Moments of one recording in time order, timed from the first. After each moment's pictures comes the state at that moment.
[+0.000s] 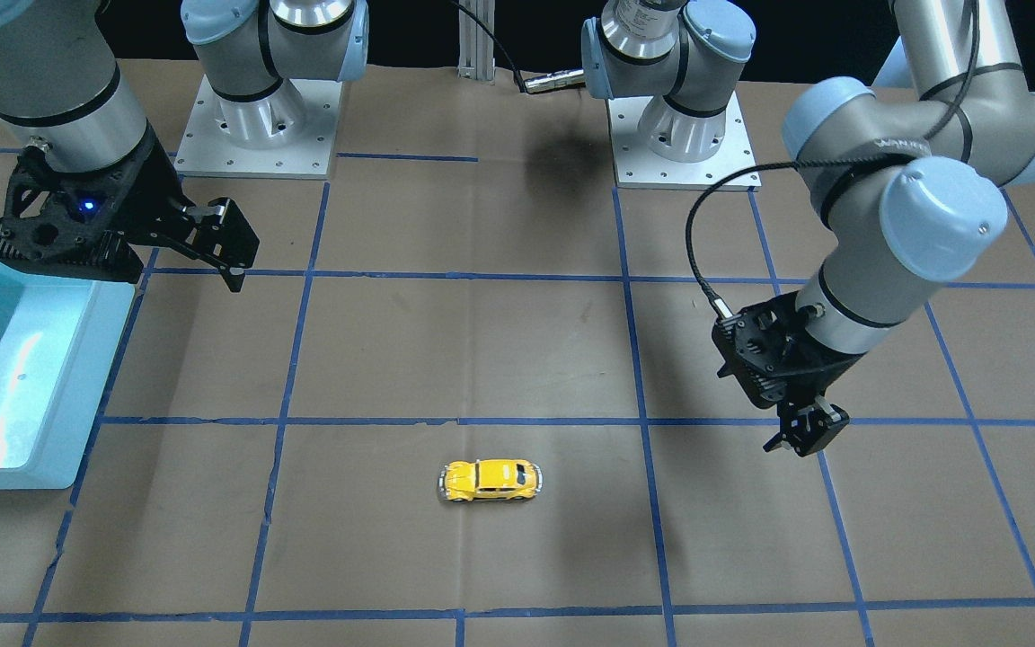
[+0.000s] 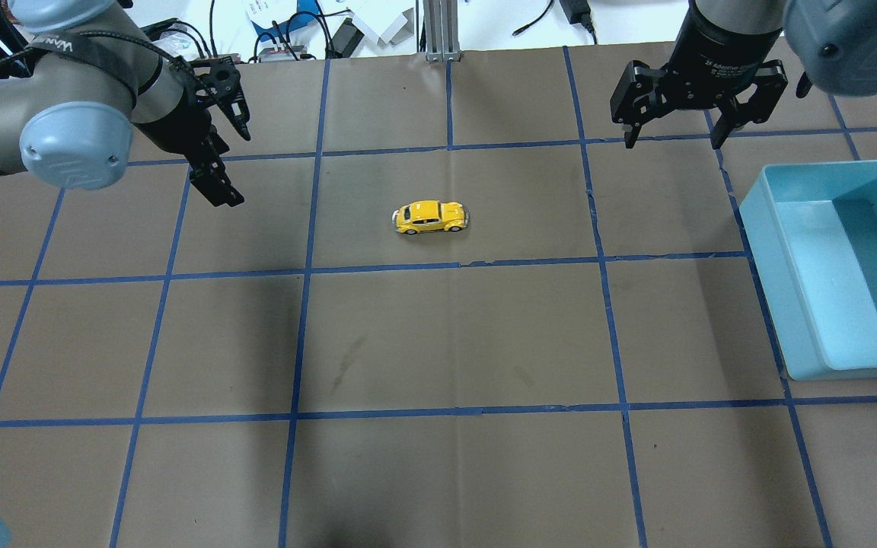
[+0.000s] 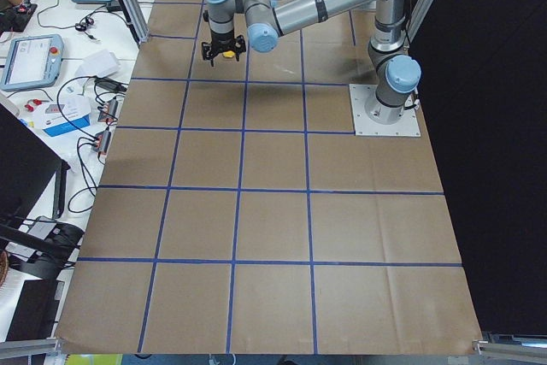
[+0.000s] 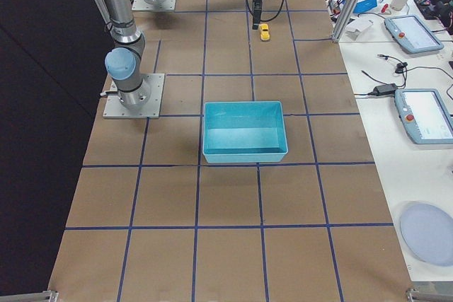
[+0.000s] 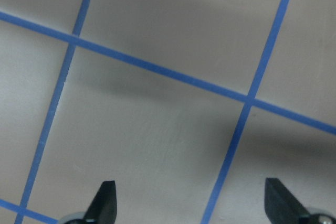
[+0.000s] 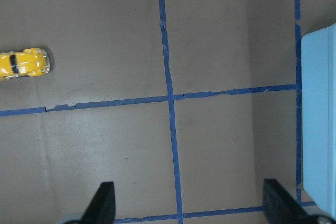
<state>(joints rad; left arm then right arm) -1.48 -1.81 -1.62 -1.21 1.51 1.28 1.56 -1.47 1.49 -1.61 -1.58 0.06</state>
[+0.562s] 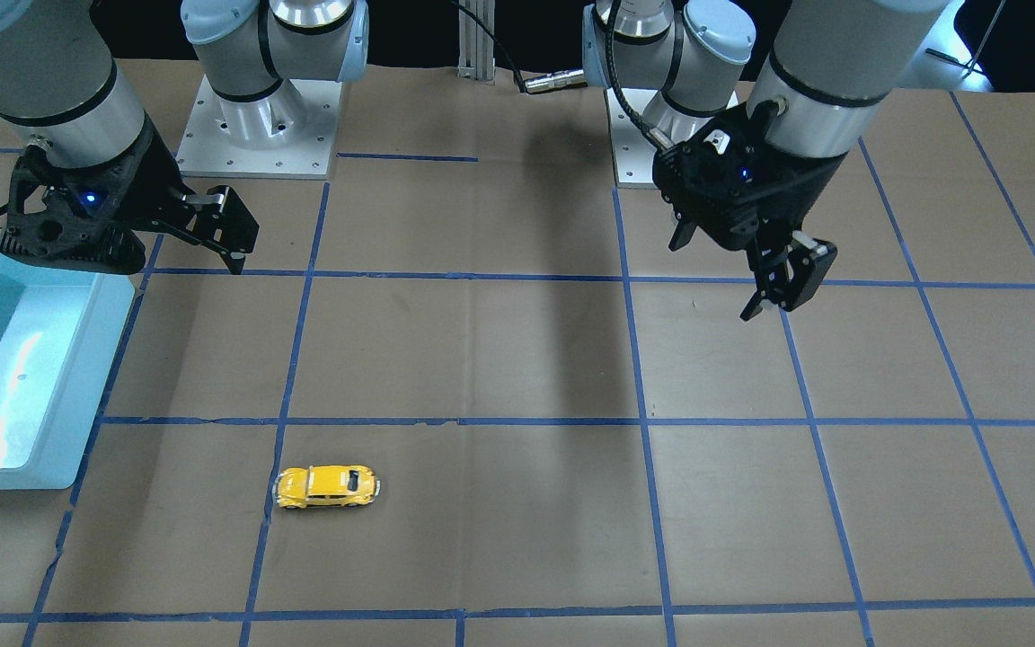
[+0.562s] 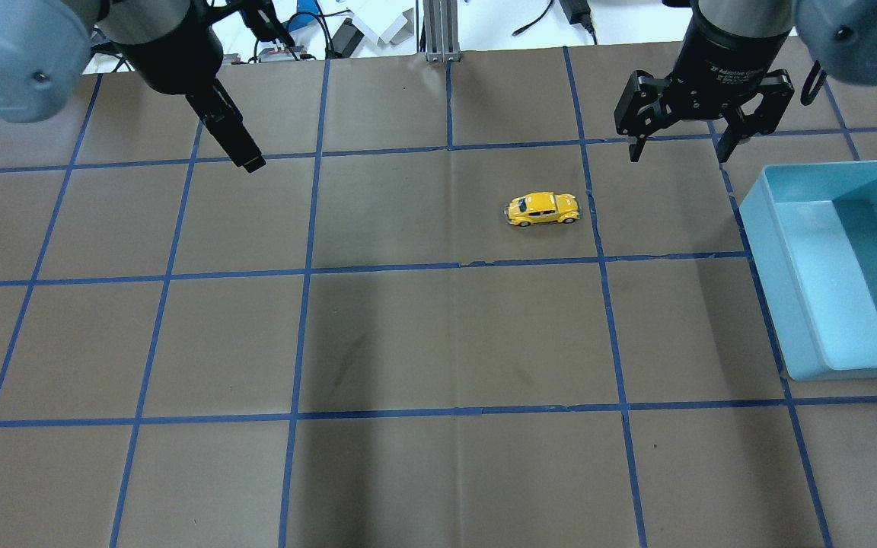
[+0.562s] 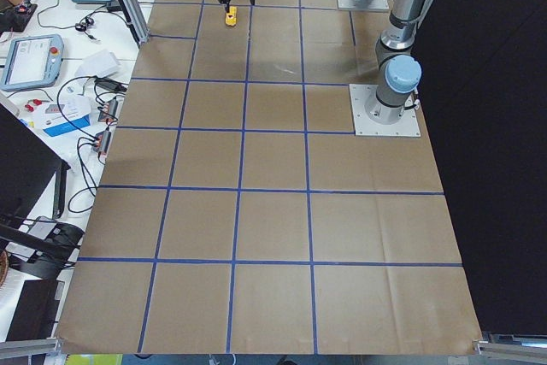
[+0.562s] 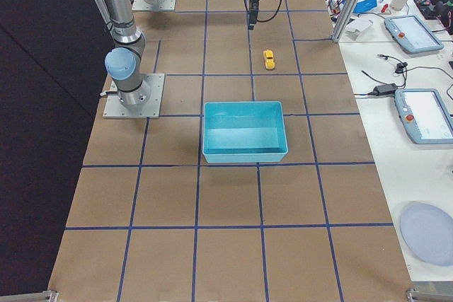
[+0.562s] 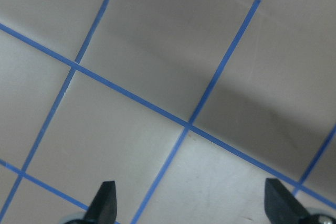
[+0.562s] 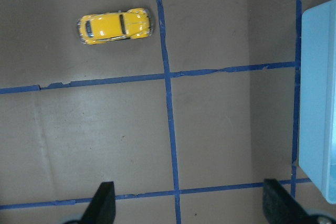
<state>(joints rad) -1.60 -1.66 -1.42 -1.56 1.57 0.91 1.55 -1.47 1.47 -1.50 -1.58 0.06</state>
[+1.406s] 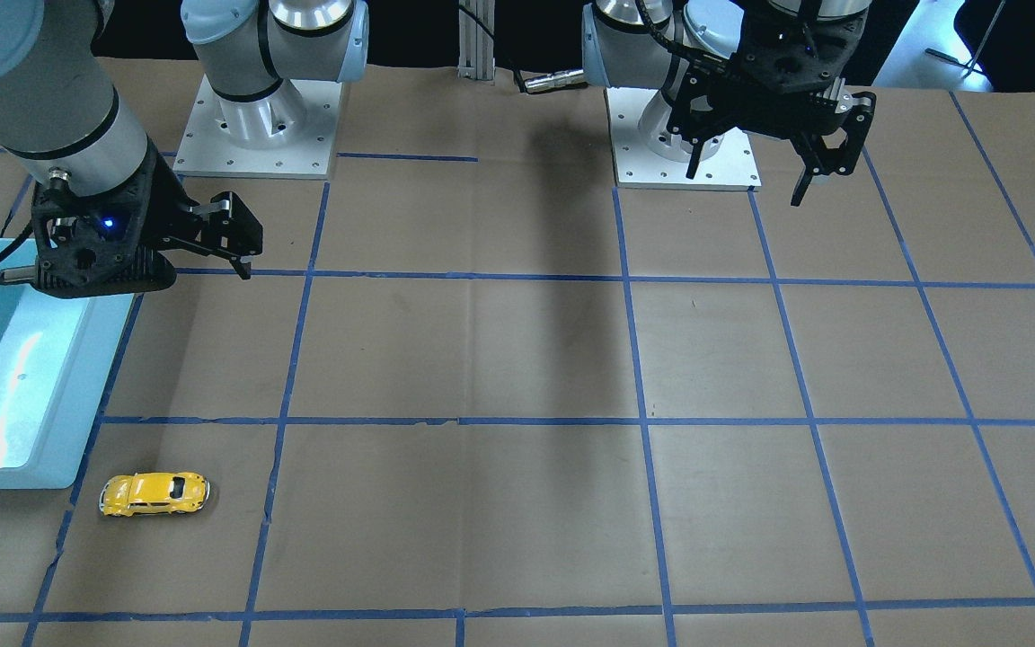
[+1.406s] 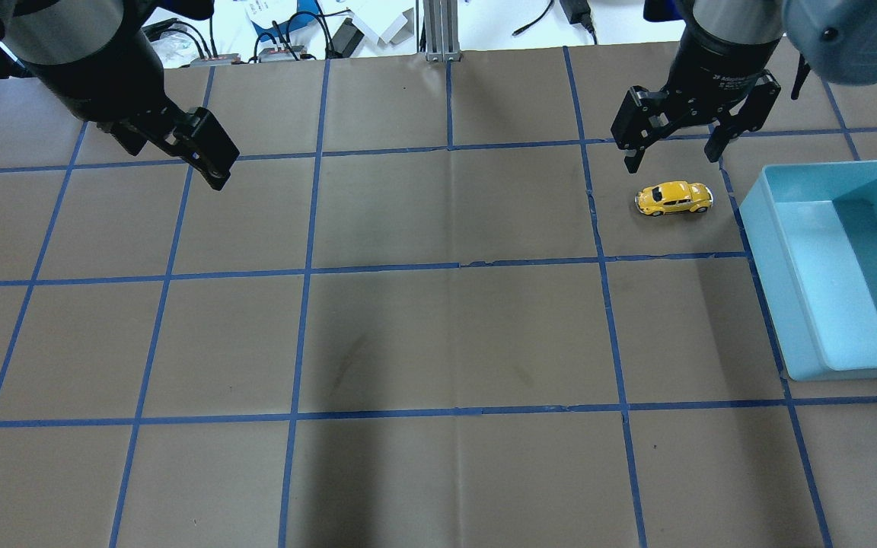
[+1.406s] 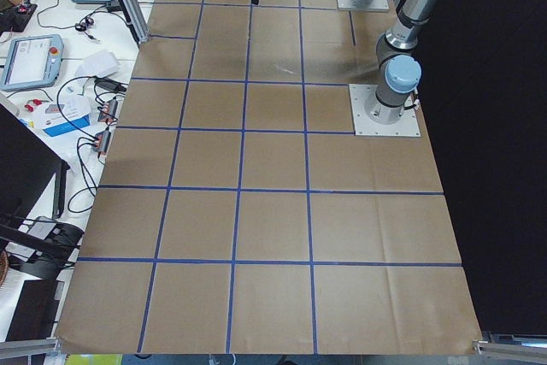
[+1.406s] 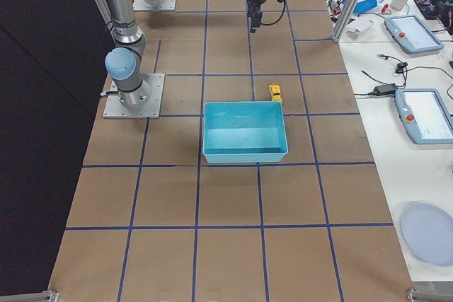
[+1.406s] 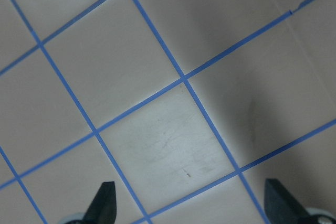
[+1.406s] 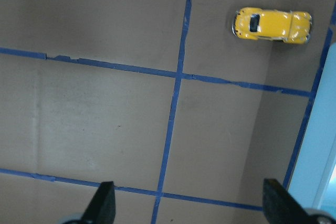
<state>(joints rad) -1.61 -1.51 -1.50 -1.63 1.65 0.32 1.54 -1.44 1.48 -1.53 -1.56 -0.25</state>
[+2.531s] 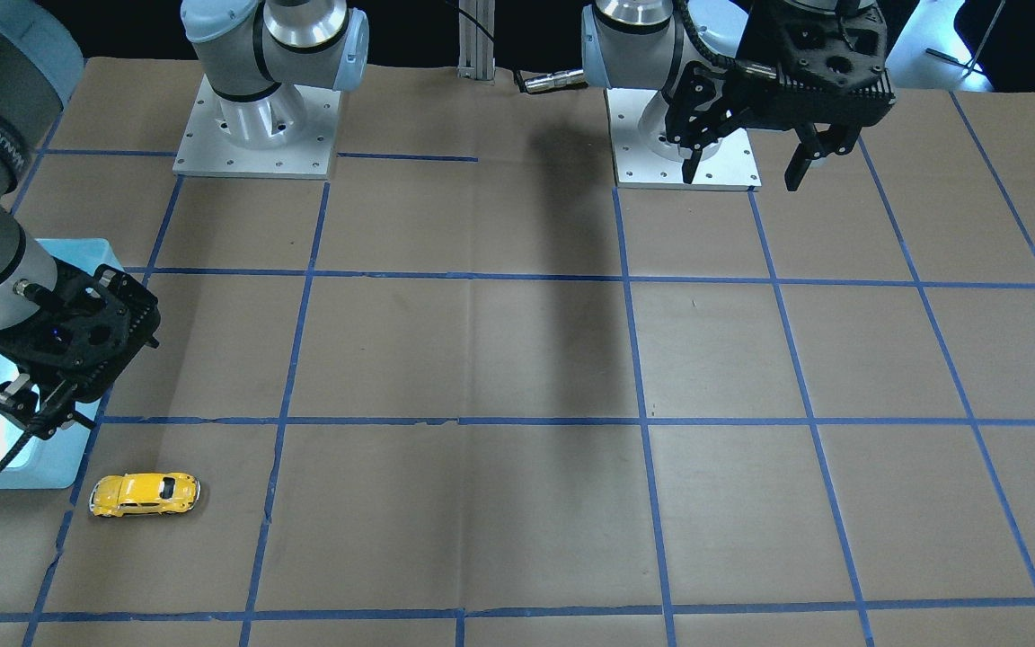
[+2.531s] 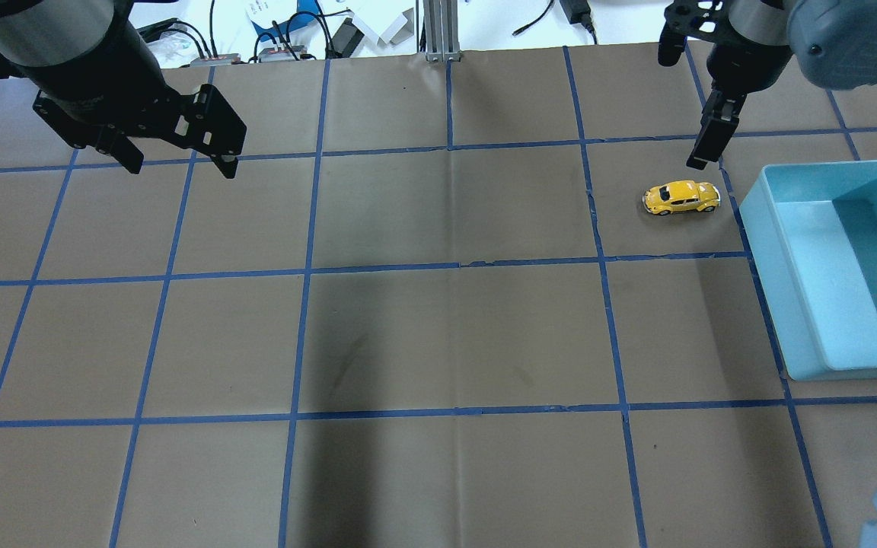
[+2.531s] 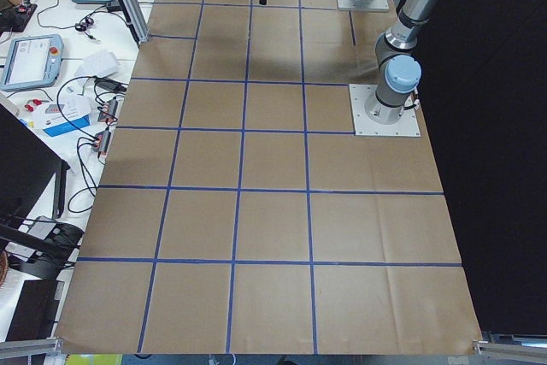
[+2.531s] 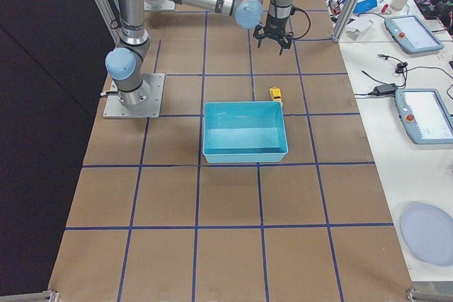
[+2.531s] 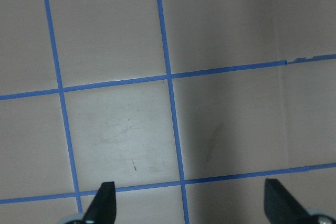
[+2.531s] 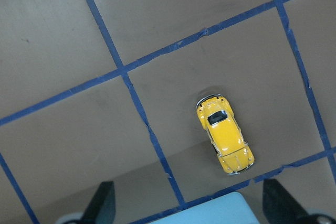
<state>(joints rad) -1.58 -1.51 -1.49 -1.63 1.61 0.07 1.41 -1.28 1.49 -1.77 -1.58 -1.37</state>
